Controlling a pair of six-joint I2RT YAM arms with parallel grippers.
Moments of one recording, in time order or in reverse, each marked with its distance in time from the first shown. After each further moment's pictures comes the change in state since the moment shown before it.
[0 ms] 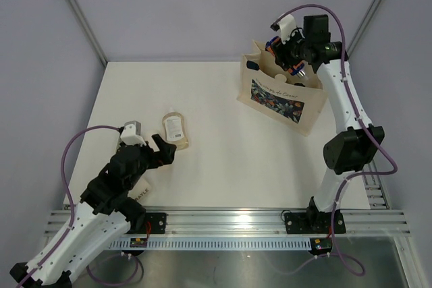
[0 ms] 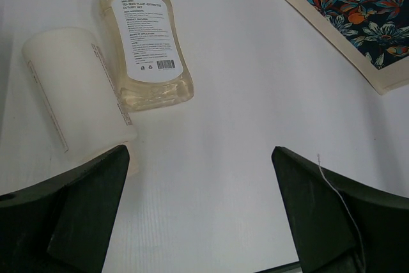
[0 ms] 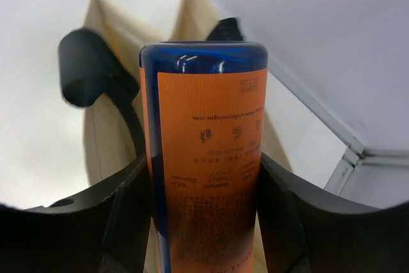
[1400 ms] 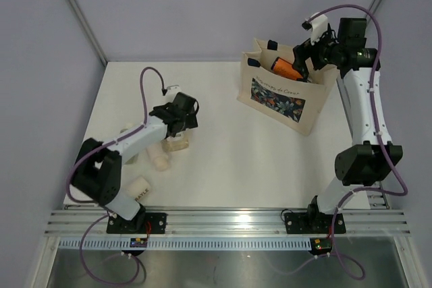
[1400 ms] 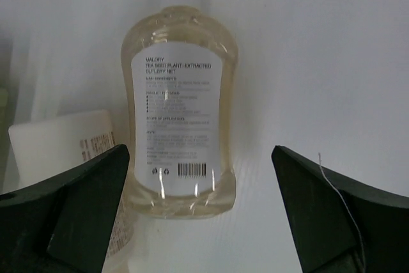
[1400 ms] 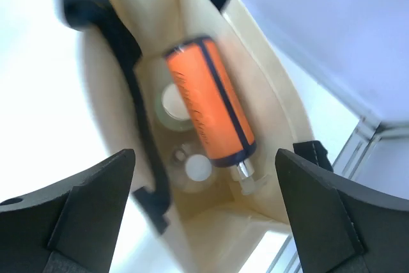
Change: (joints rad) left arm 0.065 1.072 0.435 0.122 -0.196 0.002; right arm -0.190 -0.079 -0.048 -0.121 -0.223 -0.057
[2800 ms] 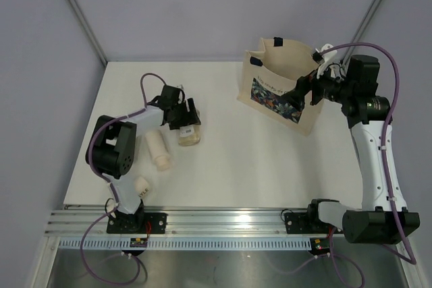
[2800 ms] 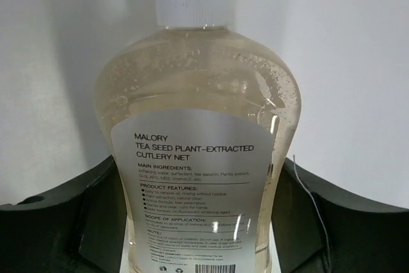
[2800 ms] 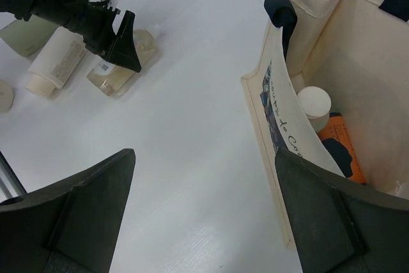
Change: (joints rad) left arm 0.229 0.335 0.122 0.176 0.636 0.130; right arm 0.004 -0.537 -0.528 0.162 -0.327 0.261
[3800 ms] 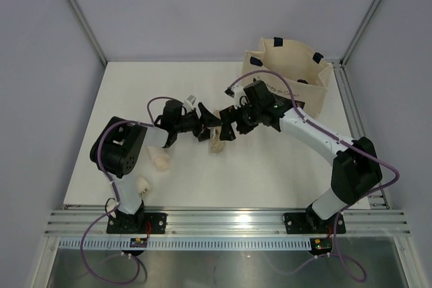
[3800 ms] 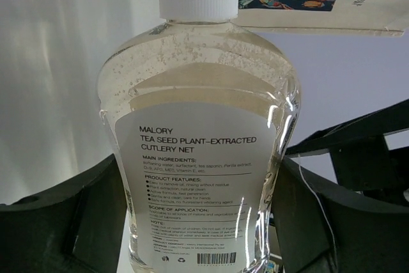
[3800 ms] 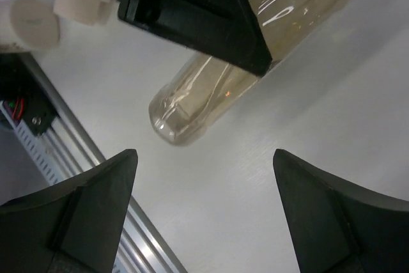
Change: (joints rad) left arm -0.058 0.025 -0.337 0.892 0.635 -0.691; right arm 0.605 0.381 -0.170 0.145 0.293 0.360
